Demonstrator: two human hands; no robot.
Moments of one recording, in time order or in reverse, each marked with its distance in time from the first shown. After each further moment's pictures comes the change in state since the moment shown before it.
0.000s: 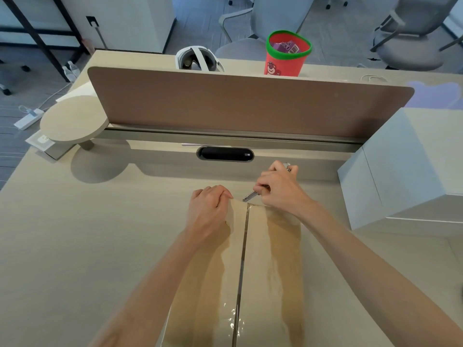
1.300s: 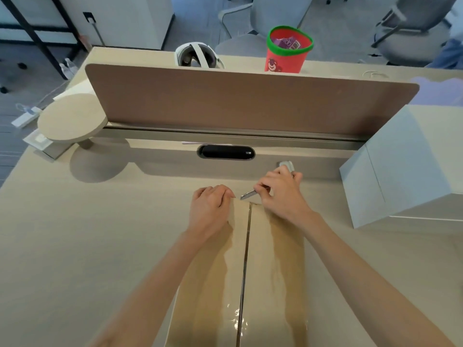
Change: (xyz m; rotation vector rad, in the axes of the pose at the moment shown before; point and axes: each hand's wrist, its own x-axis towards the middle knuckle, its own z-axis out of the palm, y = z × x) left_hand 0.001 -0.003 0.004 0.063 0.027 0.022; right_hand -0.015 -0.013 0.005 0.093 0.116 0.088
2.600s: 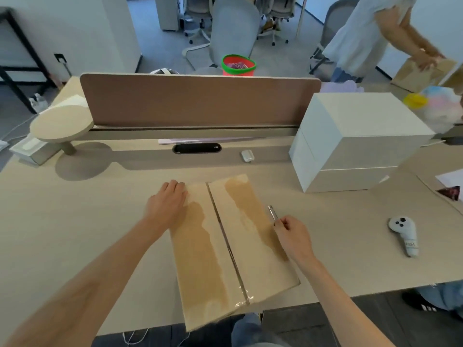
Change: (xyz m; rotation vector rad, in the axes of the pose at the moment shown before) left_hand -0.101 -0.032 -0.038 0.573 -0.126 0.237; right_hand -0.250 0.000 -0.008 0.412 0.123 0.760
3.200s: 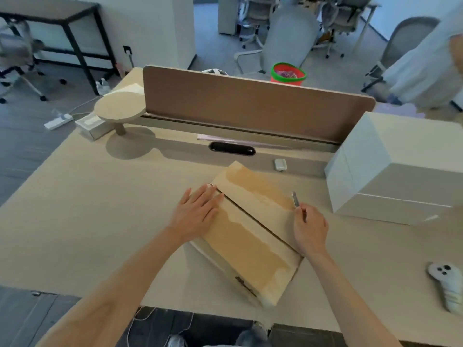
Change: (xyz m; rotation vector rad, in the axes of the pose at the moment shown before) left_hand -0.047 0.020 0.004 -0.045 -0.031 -0.035; right_hand 0.052 -0.031 0.016 -0.114 0.135 -0.298
